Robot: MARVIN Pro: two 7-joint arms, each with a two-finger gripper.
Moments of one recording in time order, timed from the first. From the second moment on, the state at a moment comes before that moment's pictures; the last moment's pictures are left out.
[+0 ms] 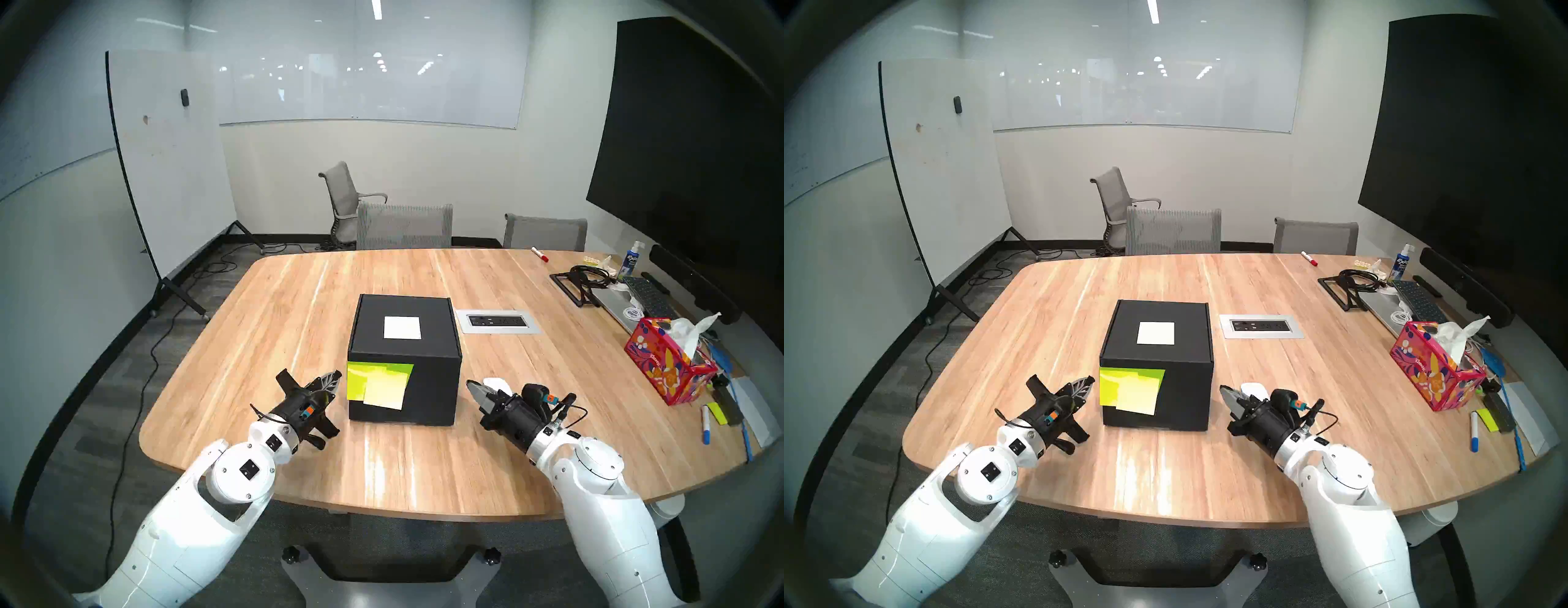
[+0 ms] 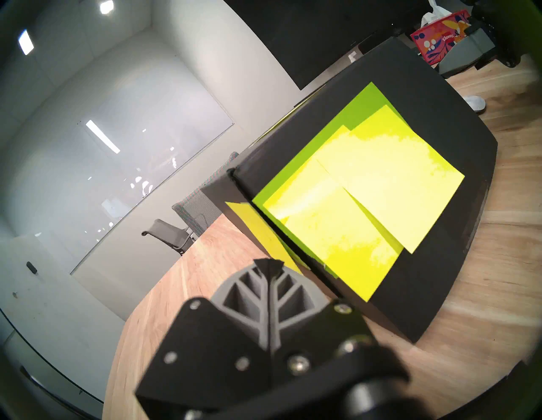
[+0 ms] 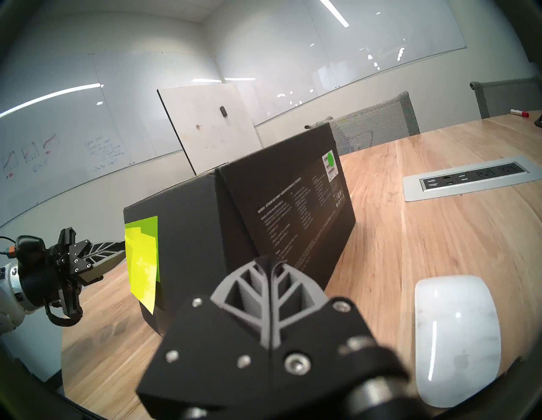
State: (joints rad) left arm 1.75 -1.09 -1.31 -1.78 0.30 -0.04 -0.10; right arm -1.73 -1.27 1.58 -1.61 0.56 0.13 0.60
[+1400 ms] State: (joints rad) left arm 1.75 -1.09 -1.31 -1.78 0.30 -0.04 -0.10; right arm -1.73 -1.27 1.58 -1.61 0.56 0.13 0.60
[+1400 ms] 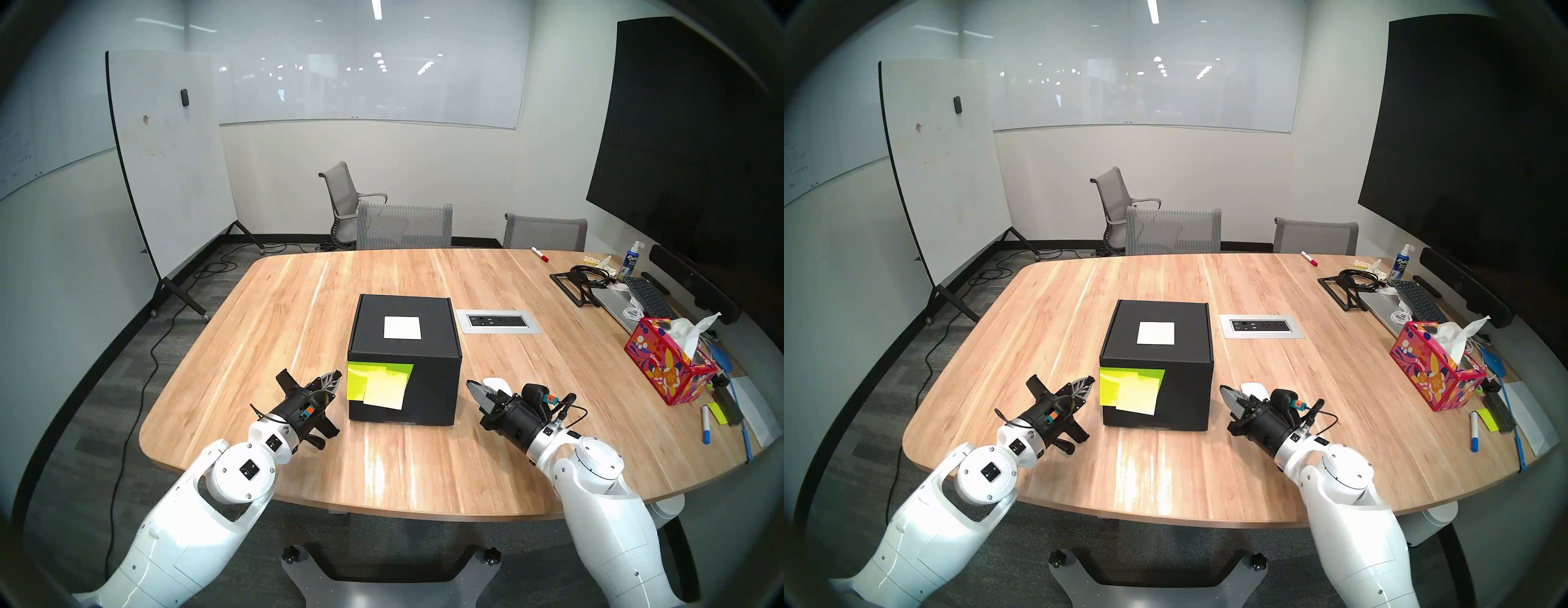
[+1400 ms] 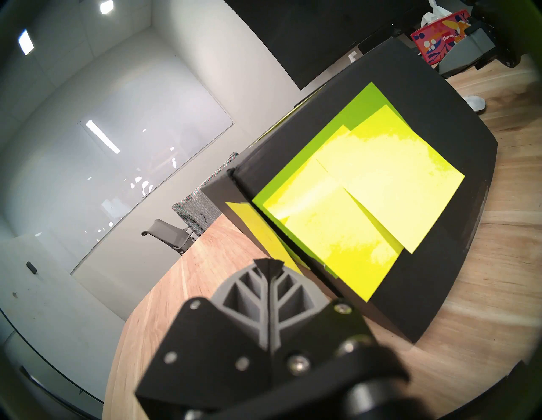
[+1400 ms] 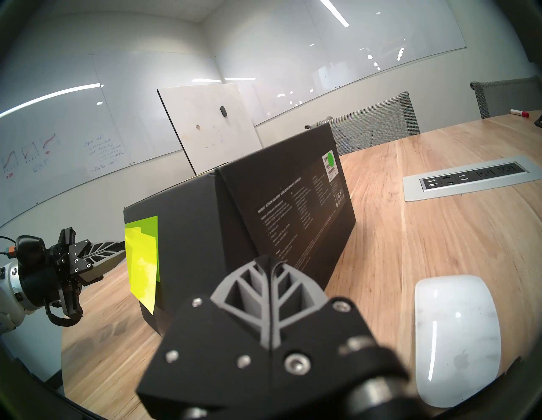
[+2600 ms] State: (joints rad) left arm 1.75 -1.09 -1.31 -1.78 0.30 -0.04 -0.10; right arm -1.73 -1.27 1.58 -1.61 0.56 0.13 0.60
